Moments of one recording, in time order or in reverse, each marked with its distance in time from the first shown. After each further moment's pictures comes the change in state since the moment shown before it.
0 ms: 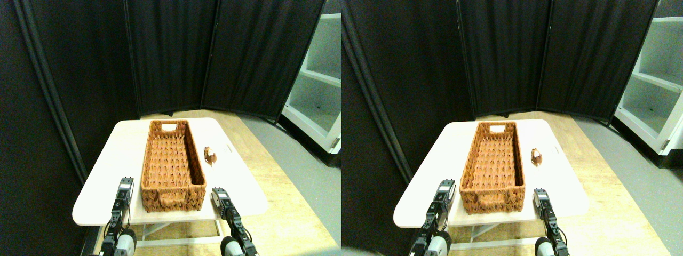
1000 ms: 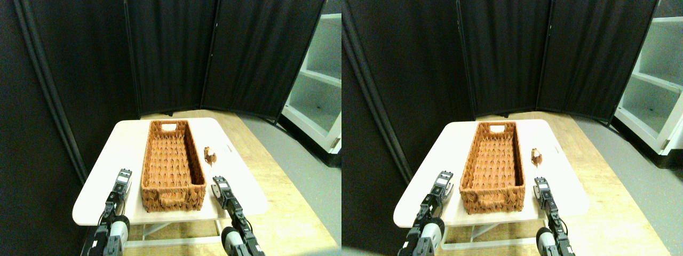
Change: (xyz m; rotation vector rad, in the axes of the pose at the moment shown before) right arm 0.009 -0.003 0.024 -0.008 -0.111 0.060; left arm 0.009 0.012 0.010 0.130 0.015 -0.100
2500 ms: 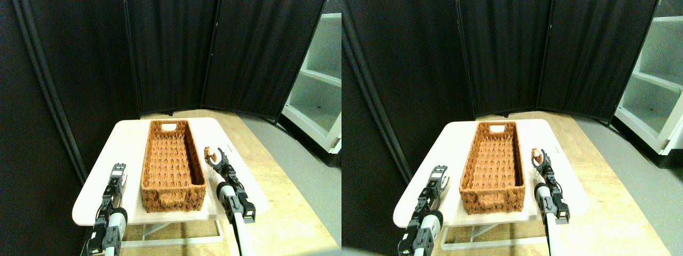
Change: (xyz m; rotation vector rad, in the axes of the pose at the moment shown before) right arm 0.060 -0.018 0.027 0.694 -0.002 -0.109; left arm 0.009 0.019 0.003 -0.141 -0.030 0.108
